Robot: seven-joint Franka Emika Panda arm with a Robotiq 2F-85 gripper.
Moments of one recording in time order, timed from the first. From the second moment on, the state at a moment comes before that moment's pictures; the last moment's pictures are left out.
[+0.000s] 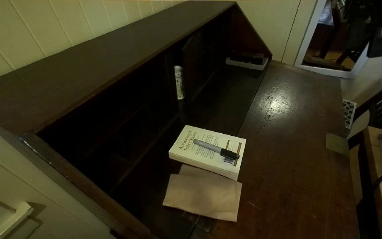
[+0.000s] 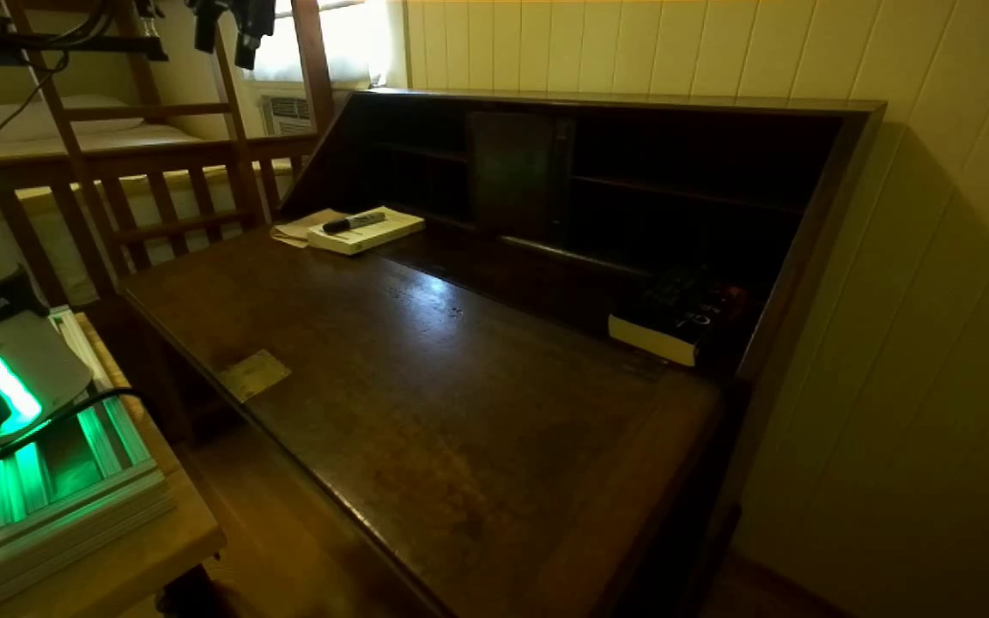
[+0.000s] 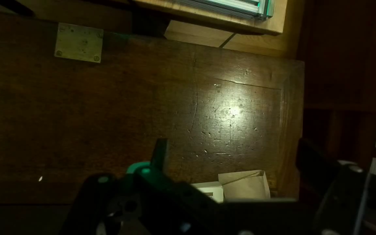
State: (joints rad) arm 0.08 -0.49 -0.06 -2.36 0.13 1.60 -0.14
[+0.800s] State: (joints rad) arm 0.02 -0.35 -0.03 -2.36 0.18 2.16 0.03
